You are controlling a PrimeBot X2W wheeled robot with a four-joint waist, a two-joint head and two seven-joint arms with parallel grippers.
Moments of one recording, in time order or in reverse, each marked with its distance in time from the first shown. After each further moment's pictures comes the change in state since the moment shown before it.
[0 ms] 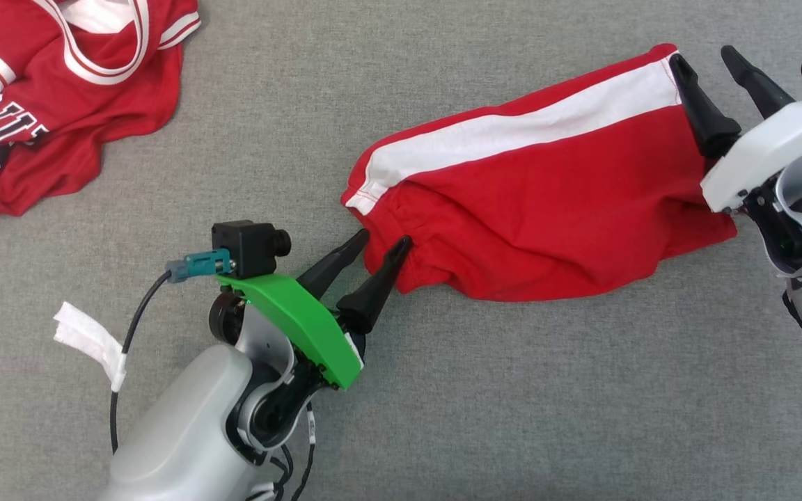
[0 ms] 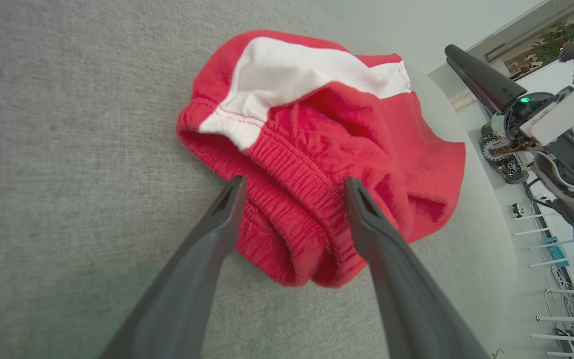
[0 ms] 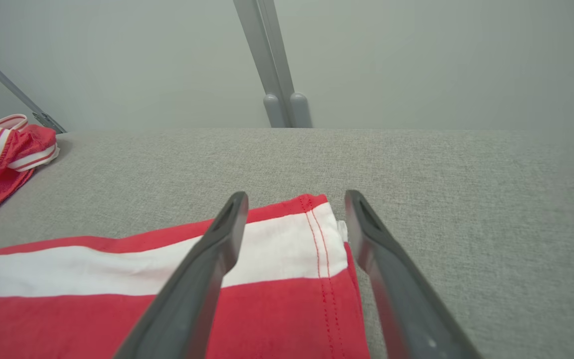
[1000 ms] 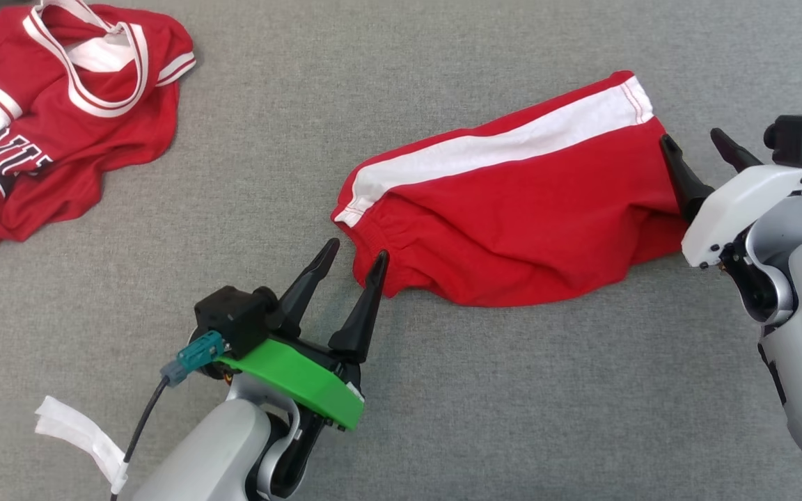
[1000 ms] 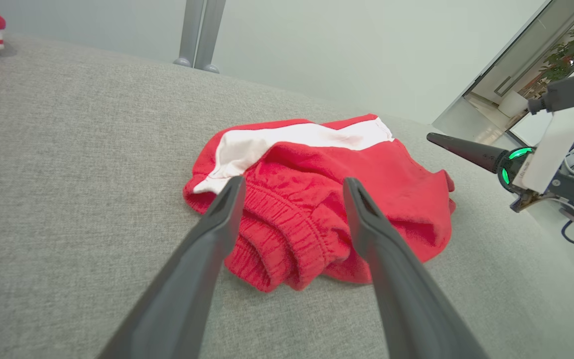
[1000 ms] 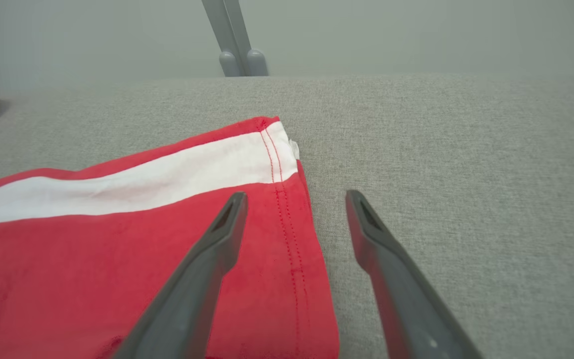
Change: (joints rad) left arm 0.128 0.011 -0.020 -0.057 0.245 0.091 -0.323; right arm 0.149 0.126 -0.175 0.004 -0.229 0.000 0.107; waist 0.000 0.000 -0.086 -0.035
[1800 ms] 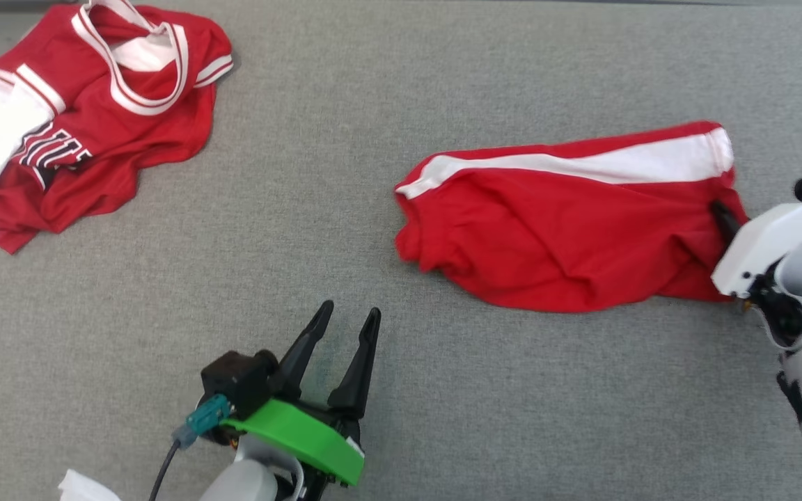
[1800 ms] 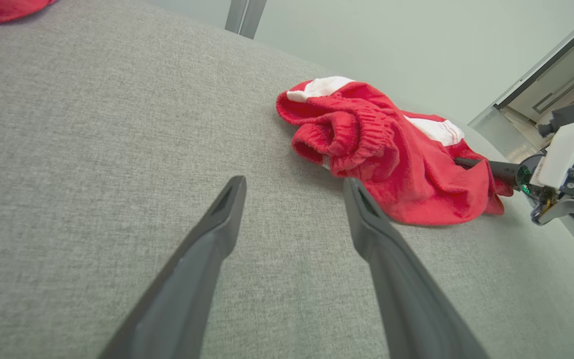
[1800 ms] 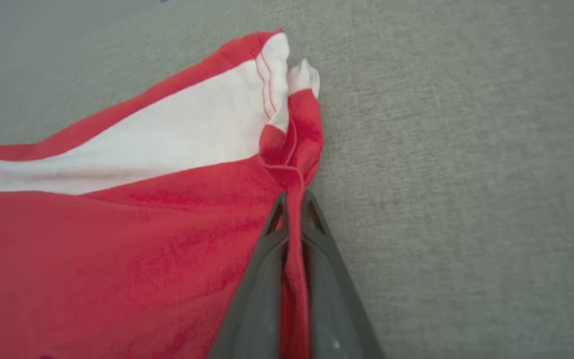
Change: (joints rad) left arm 0.158 -0.097 0.115 0.095 0.111 -0.069 -0.046; right arm 0.000 0.030 -0.131 0.230 0.071 0.002 0.091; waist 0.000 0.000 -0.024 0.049
